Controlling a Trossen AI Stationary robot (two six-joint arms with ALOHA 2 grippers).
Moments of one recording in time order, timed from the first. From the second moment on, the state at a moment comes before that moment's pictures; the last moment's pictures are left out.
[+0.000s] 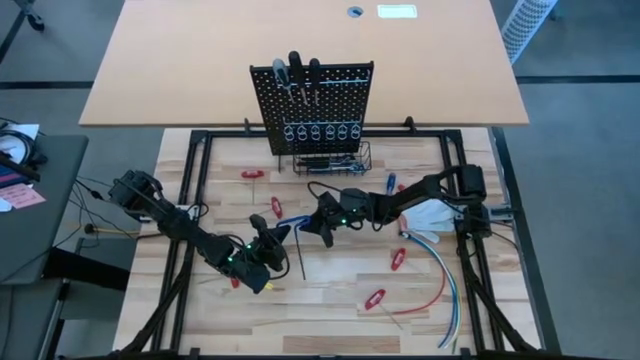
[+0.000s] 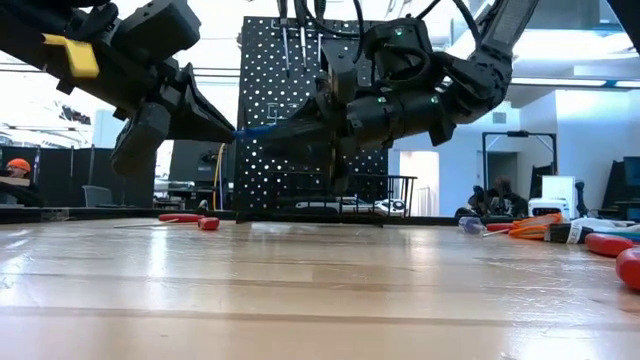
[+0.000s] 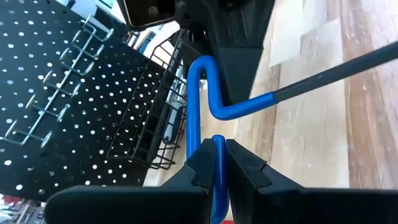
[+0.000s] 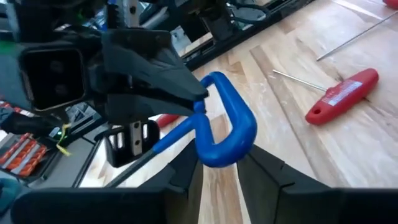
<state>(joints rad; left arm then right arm) -0.55 1.59 0.67 0.12 -1.18 0.10 -0.05 2.00 0.92 0.85 -0.20 0.53</state>
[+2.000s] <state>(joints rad) -0.55 1.44 0.67 -0.47 -1.10 -0.57 -0.10 1.69 0.93 0.40 -0.14 0.24</state>
